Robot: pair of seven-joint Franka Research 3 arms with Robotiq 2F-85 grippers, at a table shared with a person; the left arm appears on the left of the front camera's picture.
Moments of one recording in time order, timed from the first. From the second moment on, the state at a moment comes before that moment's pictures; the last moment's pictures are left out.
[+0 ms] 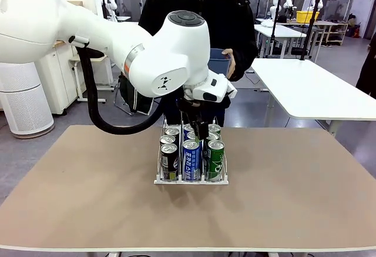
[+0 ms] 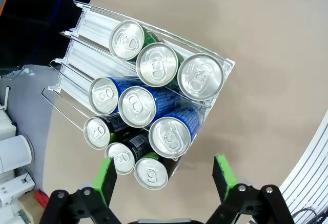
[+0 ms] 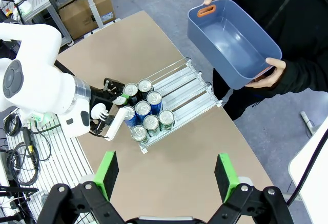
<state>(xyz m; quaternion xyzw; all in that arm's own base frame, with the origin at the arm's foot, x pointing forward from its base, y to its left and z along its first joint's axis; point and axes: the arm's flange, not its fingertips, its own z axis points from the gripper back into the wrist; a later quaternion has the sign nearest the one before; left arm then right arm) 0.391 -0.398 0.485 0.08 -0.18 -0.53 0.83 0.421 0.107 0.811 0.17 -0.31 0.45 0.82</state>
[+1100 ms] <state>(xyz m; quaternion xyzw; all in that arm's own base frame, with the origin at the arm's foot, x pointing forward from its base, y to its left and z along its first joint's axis) 0.367 -0.191 0.749 -0.04 -0.29 -0.52 0.80 0.421 0.106 0.811 0.17 -0.31 0.45 0.82</state>
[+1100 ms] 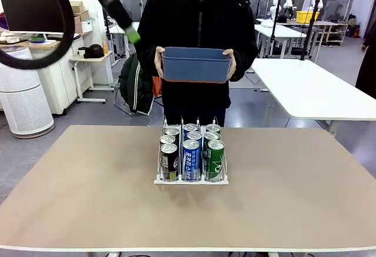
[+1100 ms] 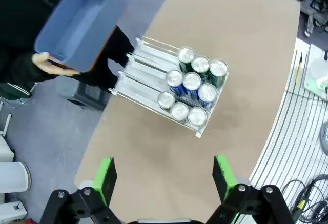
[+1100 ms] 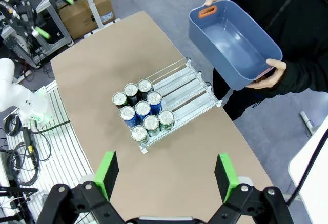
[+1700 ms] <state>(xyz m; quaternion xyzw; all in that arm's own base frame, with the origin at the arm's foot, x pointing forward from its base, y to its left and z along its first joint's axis) 0.361 -0.177 0.796 -0.03 -0.33 -0.51 0.80 0.421 0.106 0.811 0.17 -0.31 0.45 0.82</state>
